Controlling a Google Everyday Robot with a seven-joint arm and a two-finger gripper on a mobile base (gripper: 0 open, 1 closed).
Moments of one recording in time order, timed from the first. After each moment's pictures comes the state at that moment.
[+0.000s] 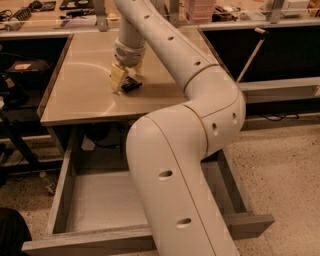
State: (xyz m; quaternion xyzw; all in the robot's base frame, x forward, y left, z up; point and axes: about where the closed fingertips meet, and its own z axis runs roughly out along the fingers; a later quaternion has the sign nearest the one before) arm 0.757 0.104 0.809 -0.47 0.87 0.11 0.10
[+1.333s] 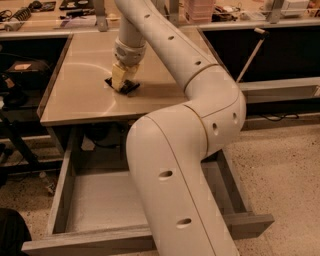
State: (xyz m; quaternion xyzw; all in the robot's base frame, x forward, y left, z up) arm 0.758 0.104 0.809 -0.47 0.87 0.11 0.10
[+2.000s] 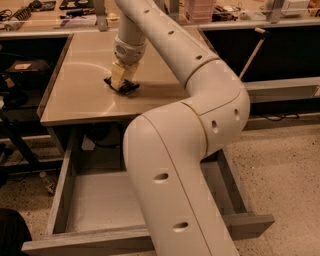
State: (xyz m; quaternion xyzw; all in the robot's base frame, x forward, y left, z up) arm 0.757 0.101 0.823 -0.47 0.87 0.11 0.11
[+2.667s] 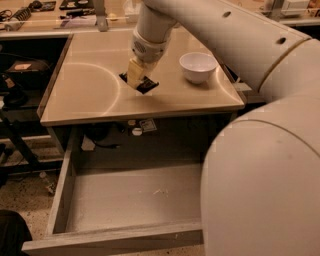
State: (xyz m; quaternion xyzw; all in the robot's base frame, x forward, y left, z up) arm 0.688 0.041 0.879 -0.45 0.88 0.06 0.17
